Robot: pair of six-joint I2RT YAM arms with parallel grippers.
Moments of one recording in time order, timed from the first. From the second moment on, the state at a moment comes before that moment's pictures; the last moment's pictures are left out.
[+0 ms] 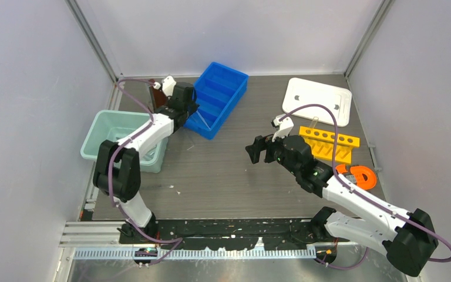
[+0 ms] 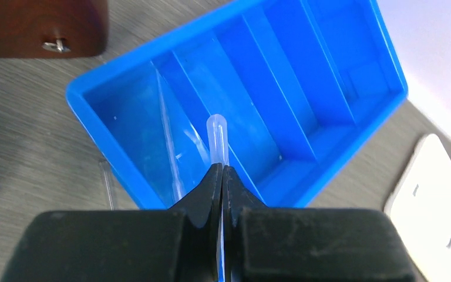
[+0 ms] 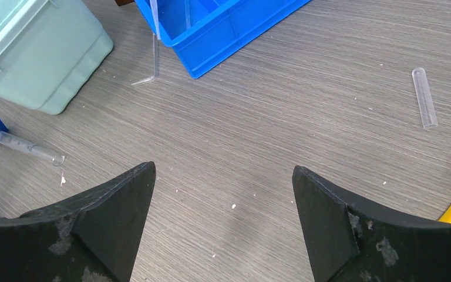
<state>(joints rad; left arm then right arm) -0.39 1.67 1.27 -0.20 -0.38 -0.84 0.72 0.94 0.61 0.02 0.14 0.32</state>
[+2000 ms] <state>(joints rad) -0.34 0.97 0.95 -0.71 0.19 -0.26 0.49 1.67 1.25 -0.38 0.33 0.17</state>
